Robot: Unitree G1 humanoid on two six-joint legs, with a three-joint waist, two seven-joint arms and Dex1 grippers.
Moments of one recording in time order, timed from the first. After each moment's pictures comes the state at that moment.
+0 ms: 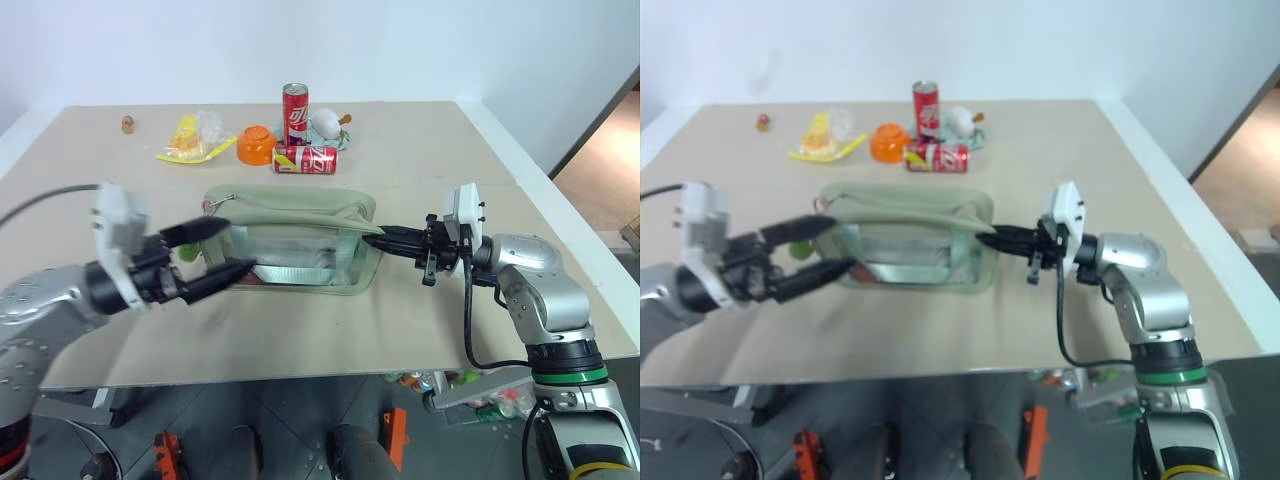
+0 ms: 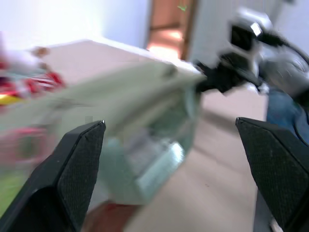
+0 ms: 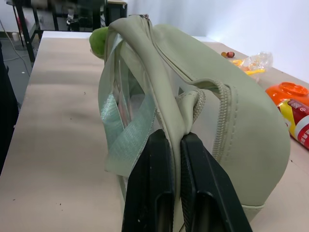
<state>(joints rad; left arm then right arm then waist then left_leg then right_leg) -0.15 0.82 0.52 -0.53 -1.16 0.79 -0.67 -0.55 -0.62 -0.01 0.00 0.48 0.25 1.15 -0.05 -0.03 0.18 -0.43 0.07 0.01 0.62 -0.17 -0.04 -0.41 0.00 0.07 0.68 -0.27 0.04</state>
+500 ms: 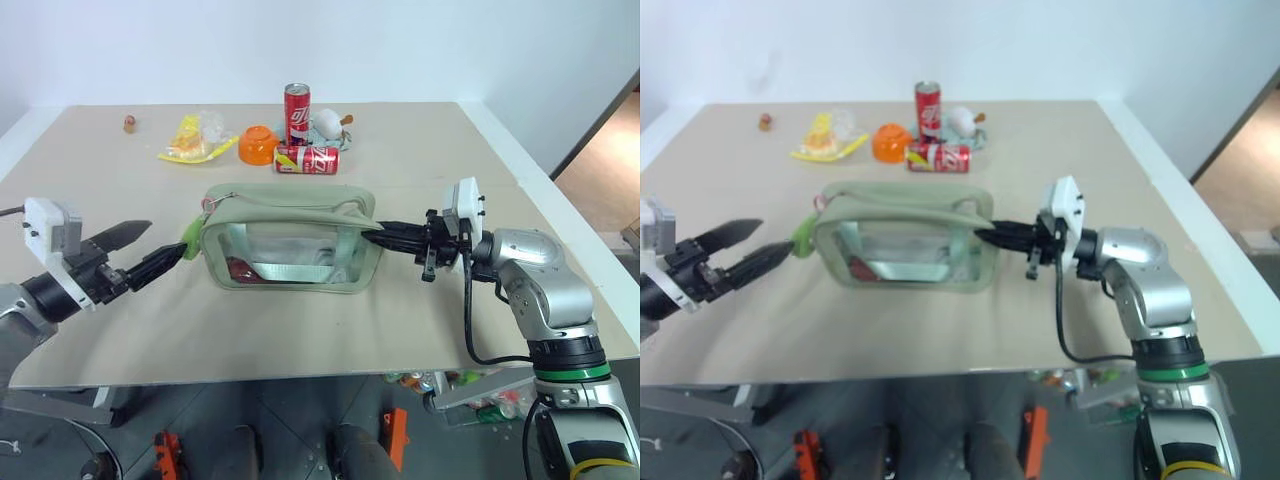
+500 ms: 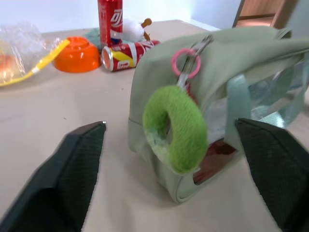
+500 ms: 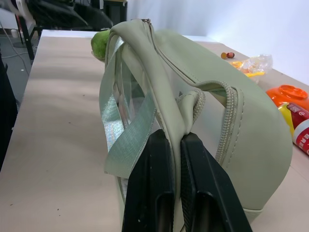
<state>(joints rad) -0.04 0.77 0.49 -0.39 -0.90 0.65 -0.67 -0.57 -0.62 -0.01 -0.02 0.48 0.29 1.13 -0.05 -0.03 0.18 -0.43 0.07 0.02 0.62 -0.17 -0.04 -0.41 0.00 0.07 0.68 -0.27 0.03</state>
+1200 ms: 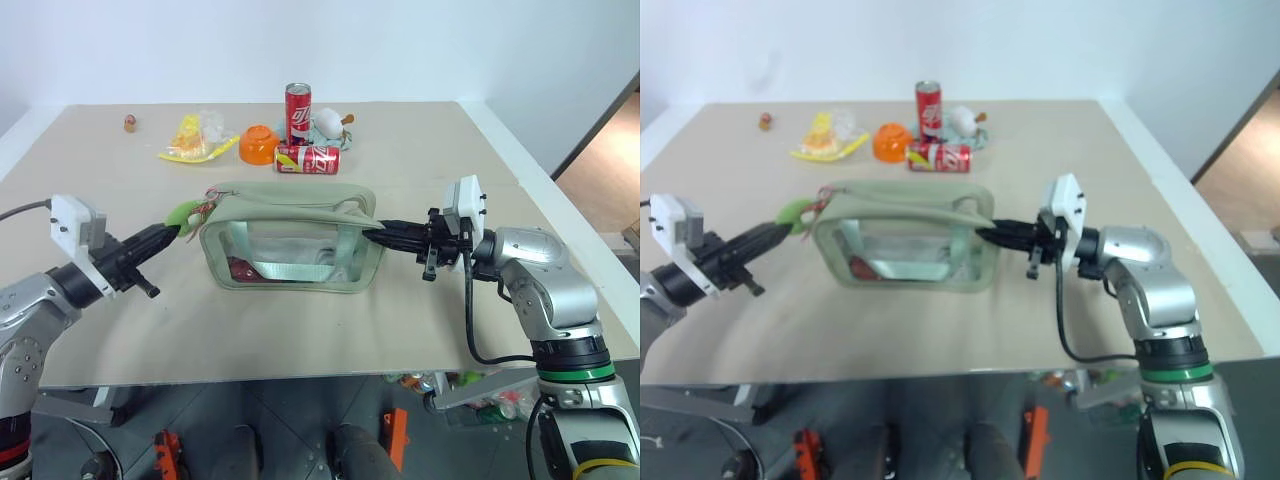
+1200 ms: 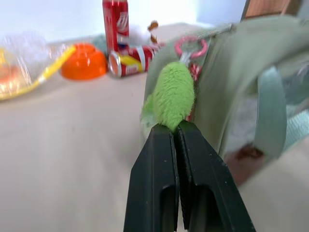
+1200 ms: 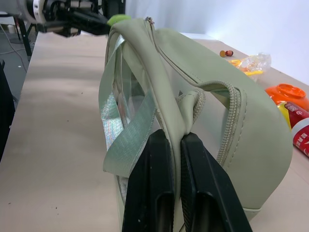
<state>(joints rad) -0.16 0.73 0.41 -0.28 -0.75 0.53 -0.71 -0.57 -0.64 -0.01 -0.04 0.48 0.30 1.13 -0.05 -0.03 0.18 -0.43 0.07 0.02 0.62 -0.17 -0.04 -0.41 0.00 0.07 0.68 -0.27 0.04</state>
